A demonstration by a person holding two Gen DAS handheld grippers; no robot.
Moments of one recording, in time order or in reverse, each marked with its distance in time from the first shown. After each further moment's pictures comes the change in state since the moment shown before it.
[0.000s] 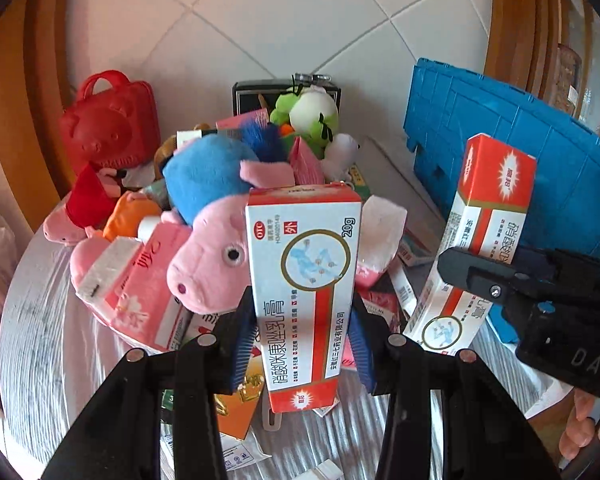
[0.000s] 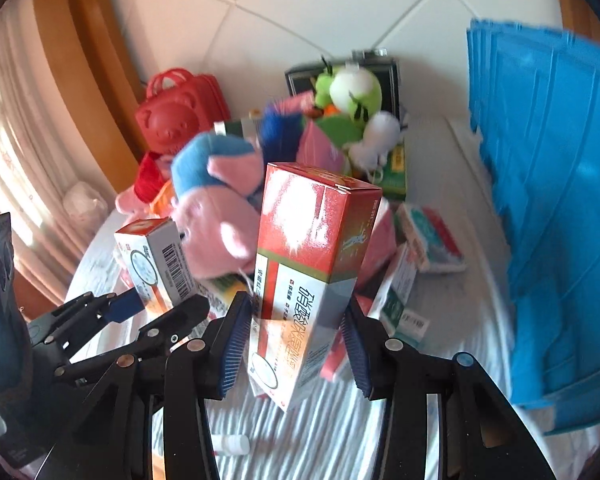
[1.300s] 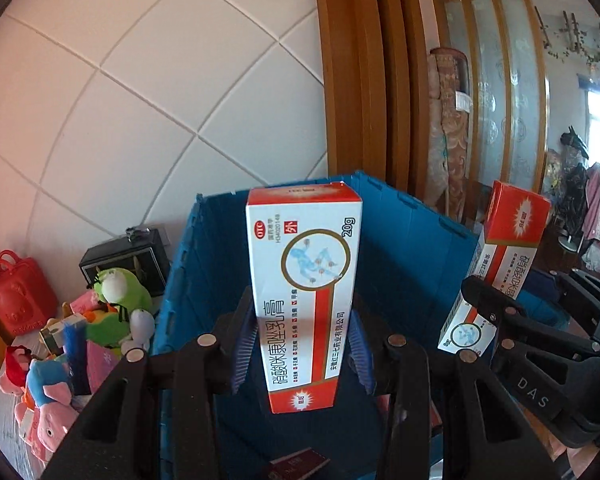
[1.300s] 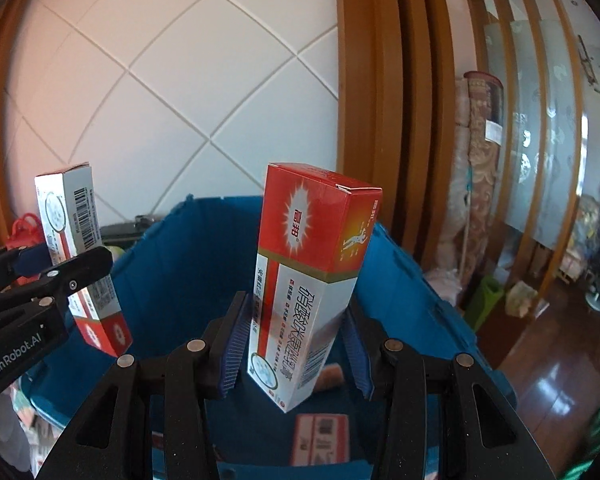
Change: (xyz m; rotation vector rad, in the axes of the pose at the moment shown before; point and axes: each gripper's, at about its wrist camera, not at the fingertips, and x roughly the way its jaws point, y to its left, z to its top) left arm -0.059 -0.372 0.133 0.275 -0.225 -0.181; right arm -0.257 -0.289 0.031 0.101 -0.351 -0.507
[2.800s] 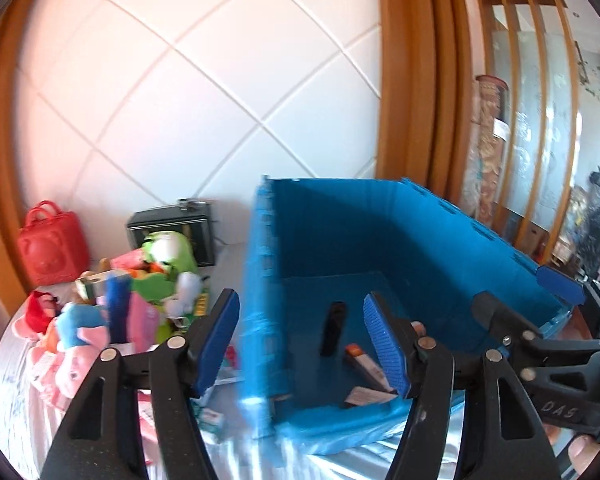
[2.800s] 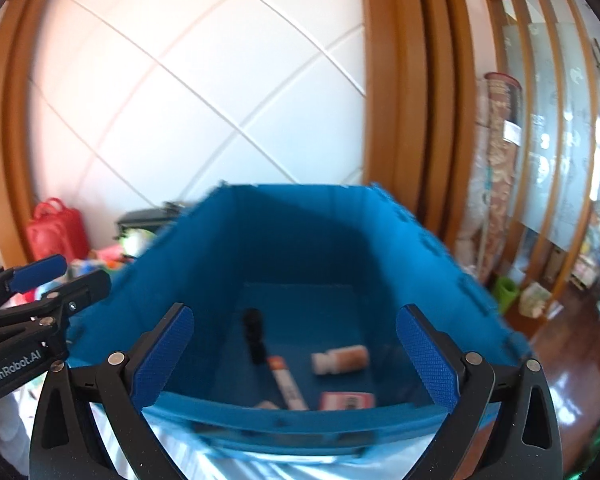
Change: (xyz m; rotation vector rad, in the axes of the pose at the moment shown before) left arm -0.074 0.076 -0.054 -0.160 -0.050 0.111; right arm -0.038 0.039 -0.014 -0.026 -0.041 0.133
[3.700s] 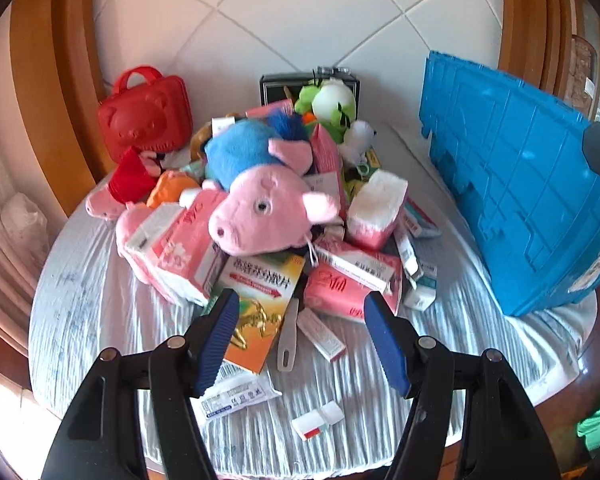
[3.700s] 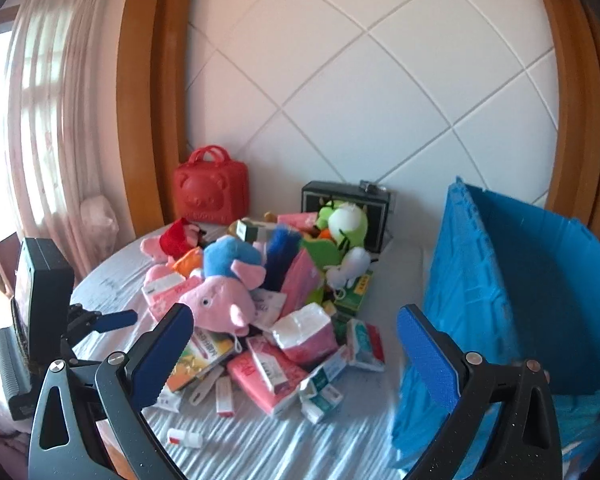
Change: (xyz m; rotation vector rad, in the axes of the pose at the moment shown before) left arm 0.008 0.258 -0.171 -0.100 0.357 0.192; right arm 0.029 0.271 -0.059 -0.221 0.107 0.426
